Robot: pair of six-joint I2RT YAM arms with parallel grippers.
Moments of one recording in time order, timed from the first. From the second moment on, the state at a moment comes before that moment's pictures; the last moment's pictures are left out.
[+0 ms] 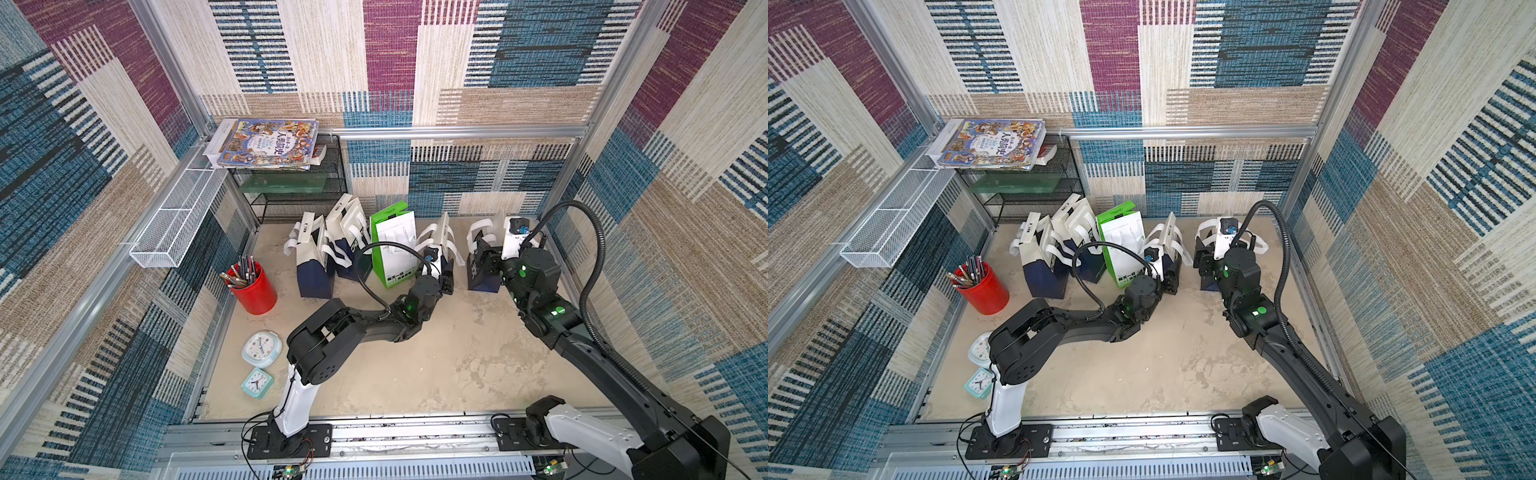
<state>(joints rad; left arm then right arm) -0.92 2.06 1.22 0.83 -0.46 -0.26 0.40 1.04 0.90 0.00 0.30 0.08</state>
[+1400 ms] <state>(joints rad) -0.88 1.89 0.86 1.00 -0.35 -0.19 0.45 1.11 0.94 -0.02 0.33 -0.02</state>
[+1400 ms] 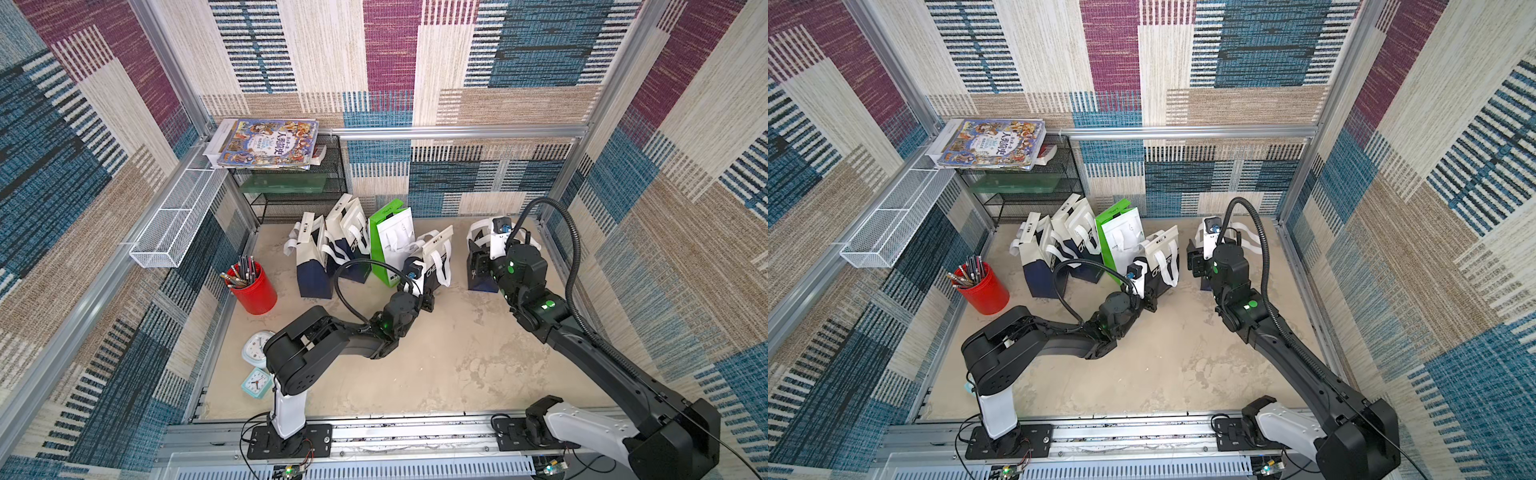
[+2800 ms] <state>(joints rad) -0.77 1.94 0.87 1.11 -0.15 -0.37 0.61 1.20 0.66 0.63 0.25 -0.73</state>
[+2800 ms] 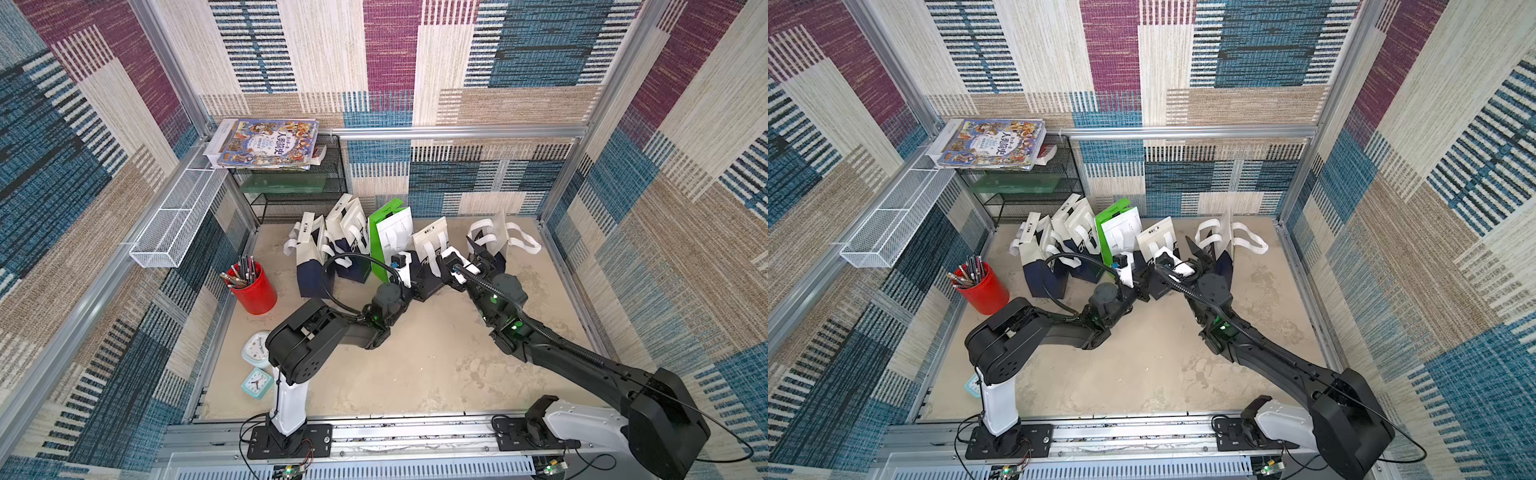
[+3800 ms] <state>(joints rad) -0.78 1.94 0.85 1.13 -0.15 -0.36 0.63 1.58 0.84 0.86 0.18 -0.81</state>
